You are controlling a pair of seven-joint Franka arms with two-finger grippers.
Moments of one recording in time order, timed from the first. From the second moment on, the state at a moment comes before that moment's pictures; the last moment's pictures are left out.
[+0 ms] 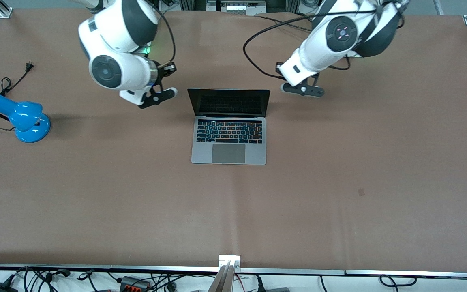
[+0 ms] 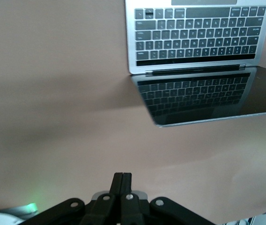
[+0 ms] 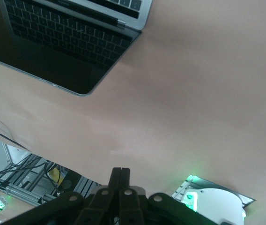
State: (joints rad) left arm -0.07 -0.01 -0.54 -2.09 -0.36 1.89 -0.41; right arm 0.53 0.11 -0.02 -1.97 0.35 1.60 0.08
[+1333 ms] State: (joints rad) left arm -0.07 0.18 -0.68 -2.21 -0.44 2.33 -0.42; right arm 0.71 0.23 -0.04 -1.95 0.37 1.88 0.27
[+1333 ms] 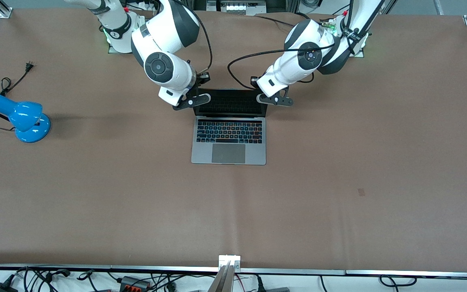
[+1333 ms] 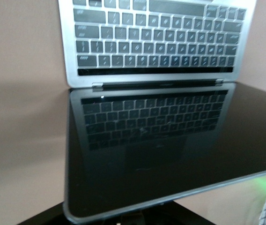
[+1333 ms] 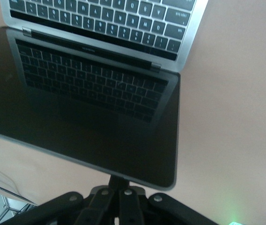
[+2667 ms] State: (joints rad) left arm -0.05 0.45 -0.56 -1.97 -0.40 2.33 -0.42; right arm 0.68 0.37 -0.07 -1.83 0.34 2.05 0.27
